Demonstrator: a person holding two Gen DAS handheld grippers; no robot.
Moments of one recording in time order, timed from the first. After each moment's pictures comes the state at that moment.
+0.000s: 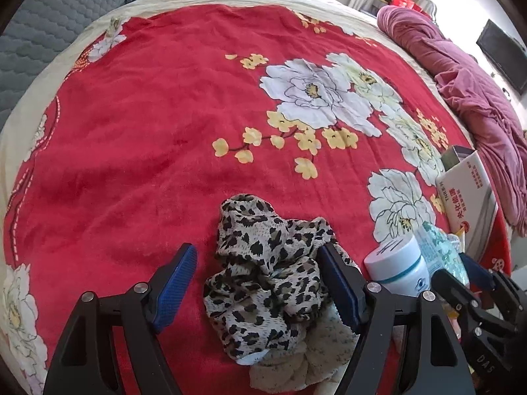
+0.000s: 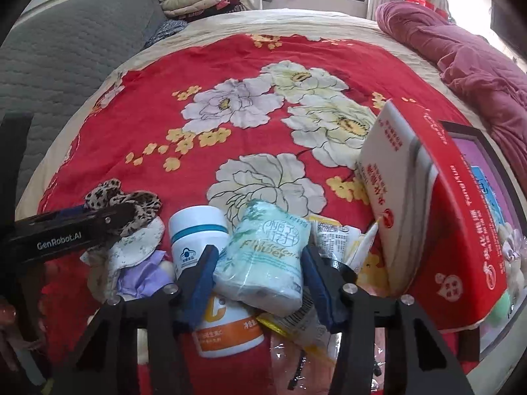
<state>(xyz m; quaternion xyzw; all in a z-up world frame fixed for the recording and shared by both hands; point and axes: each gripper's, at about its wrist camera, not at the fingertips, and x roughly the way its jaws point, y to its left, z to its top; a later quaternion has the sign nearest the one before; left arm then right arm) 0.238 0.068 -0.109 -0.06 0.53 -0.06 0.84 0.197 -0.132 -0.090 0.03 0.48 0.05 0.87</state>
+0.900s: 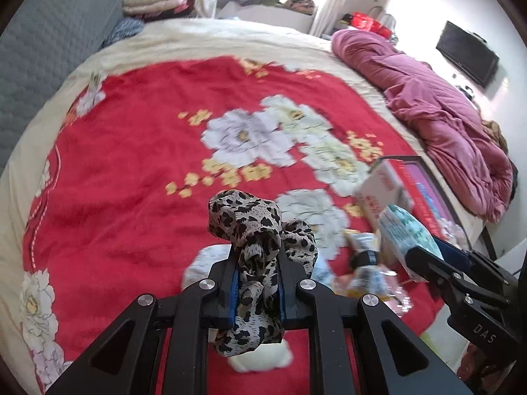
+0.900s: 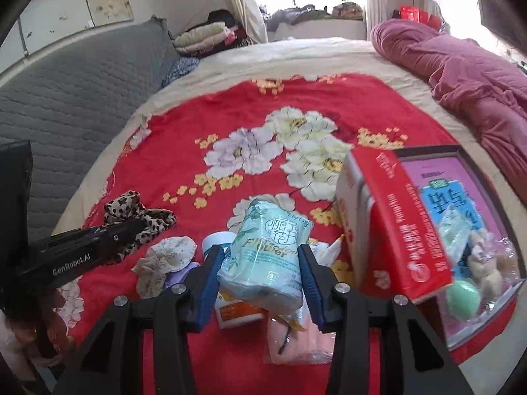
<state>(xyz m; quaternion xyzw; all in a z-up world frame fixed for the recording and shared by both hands) 0.177 0.020 -0.012 -0.05 0.46 -0.13 0.88 0.147 -0.172 -0.010 0.07 0.41 0.08 0.90</state>
